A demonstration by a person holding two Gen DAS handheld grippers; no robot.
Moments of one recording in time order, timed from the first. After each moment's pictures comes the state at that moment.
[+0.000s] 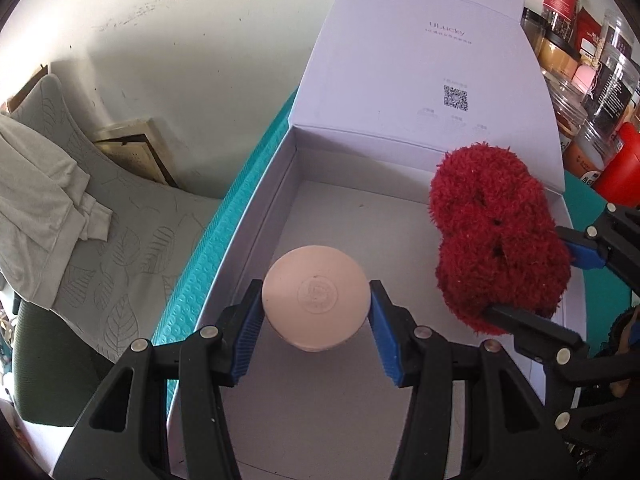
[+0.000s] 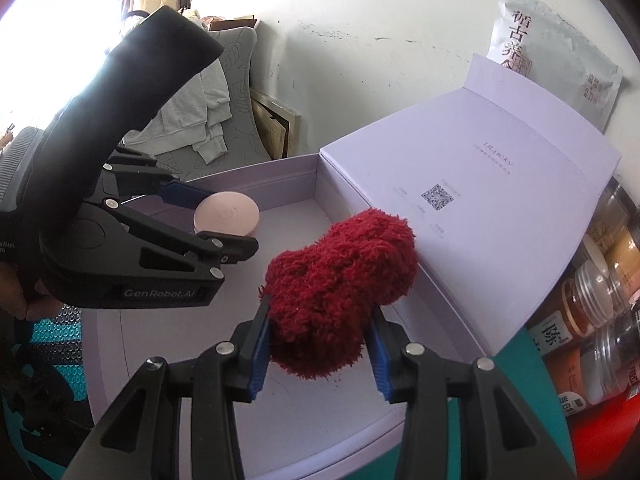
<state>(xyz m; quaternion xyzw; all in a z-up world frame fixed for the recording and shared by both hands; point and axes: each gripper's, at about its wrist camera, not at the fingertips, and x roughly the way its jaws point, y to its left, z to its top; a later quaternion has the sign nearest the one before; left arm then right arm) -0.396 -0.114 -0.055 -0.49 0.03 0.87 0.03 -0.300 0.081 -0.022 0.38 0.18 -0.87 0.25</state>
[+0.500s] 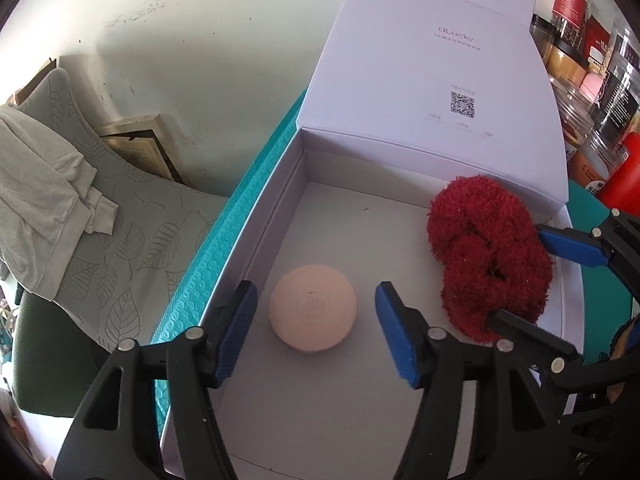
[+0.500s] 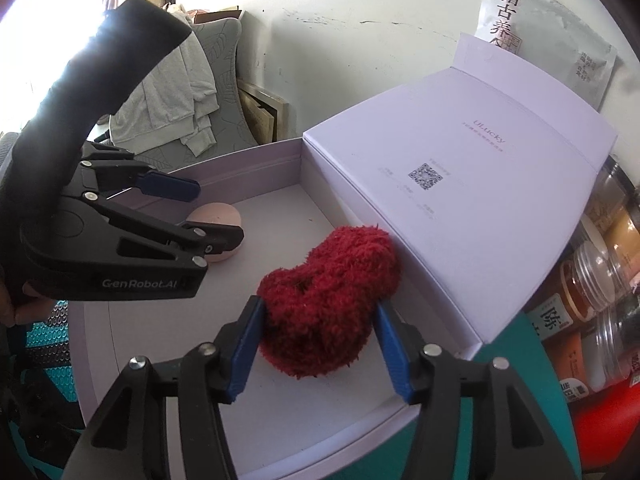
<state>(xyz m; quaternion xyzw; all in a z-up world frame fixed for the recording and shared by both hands) -0.392 -0.113 -0.056 -0.49 0.02 0.87 0.02 -0.302 0.085 -0.022 0.40 0.18 -0.87 0.22</state>
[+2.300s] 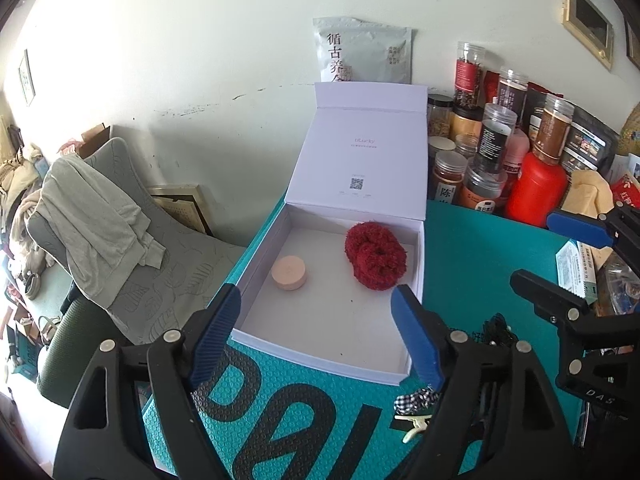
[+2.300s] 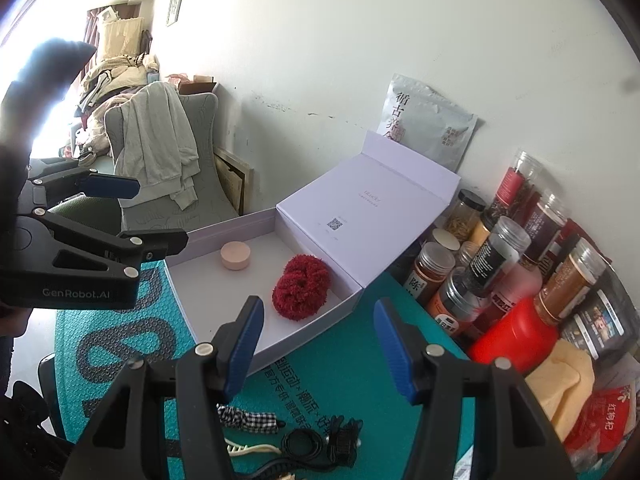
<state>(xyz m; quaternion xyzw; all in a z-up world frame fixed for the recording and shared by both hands) -0.167 -0.055 0.143 -0.37 0.05 0.93 0.01 -0.130 0.142 0.116 0.30 0.16 -0.93 0.14</state>
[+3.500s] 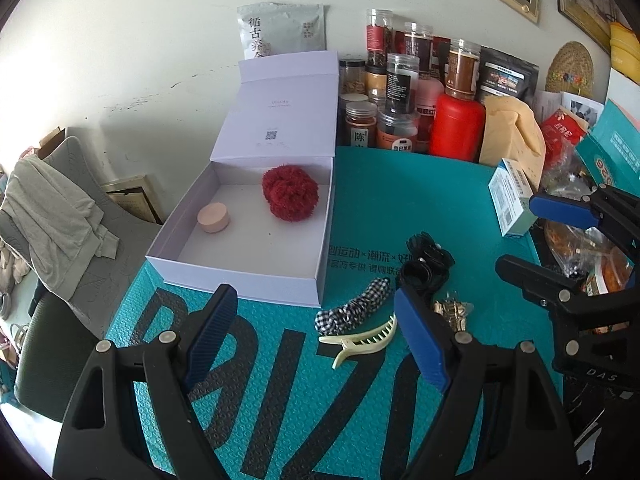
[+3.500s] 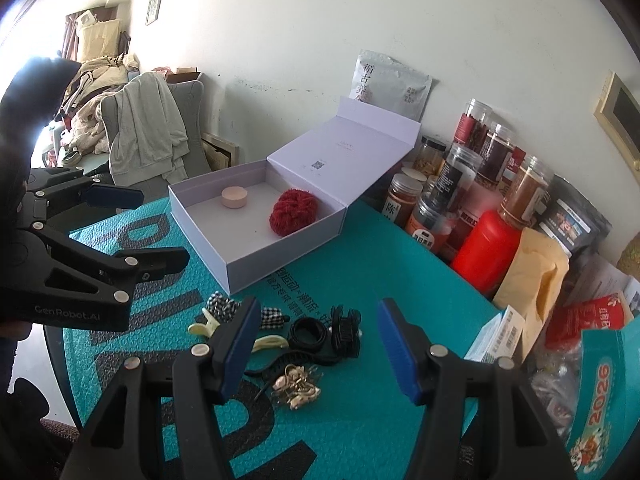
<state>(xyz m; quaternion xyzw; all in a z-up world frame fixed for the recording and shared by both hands) -0.065 0.005 0.083 -0.38 0.07 0.92 0.10 -0.023 0.178 0.069 0.32 0.14 -0.93 0.10</state>
